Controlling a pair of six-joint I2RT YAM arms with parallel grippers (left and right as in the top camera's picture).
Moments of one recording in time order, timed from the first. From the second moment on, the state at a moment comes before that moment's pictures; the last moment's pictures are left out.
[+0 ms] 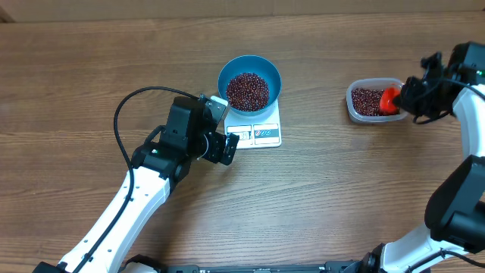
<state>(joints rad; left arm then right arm) -0.38 1.33 0.90 -0.45 0.15 0.00 -0.36 1.83 1.45 -0.87 -0.35 0.05</state>
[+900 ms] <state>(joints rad) -0.38 1.33 0.90 -0.45 0.15 0.00 -0.32 1.86 1.33 -0.75 -0.53 0.05</state>
